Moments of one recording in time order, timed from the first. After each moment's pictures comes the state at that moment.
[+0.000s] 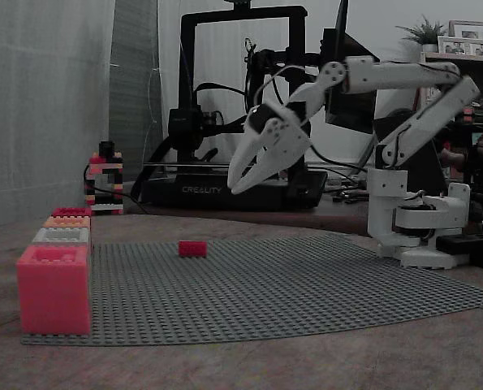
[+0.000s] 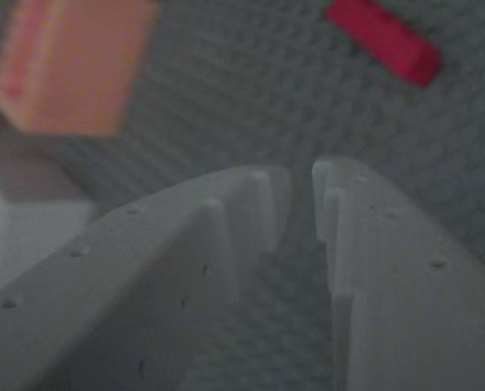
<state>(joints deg) 12.3 131.5 136.4 49.8 -49.4</state>
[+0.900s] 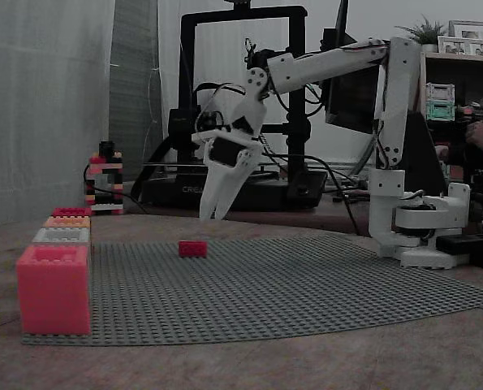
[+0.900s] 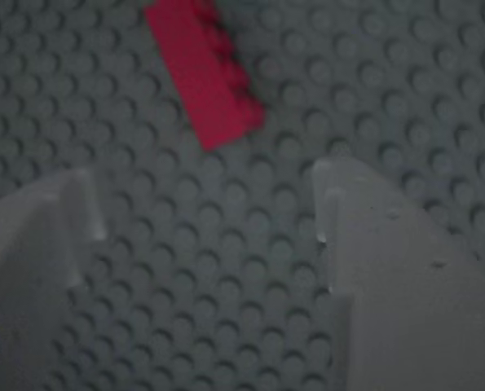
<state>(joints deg) 18.5 92.1 106.9 61.8 -83.7</state>
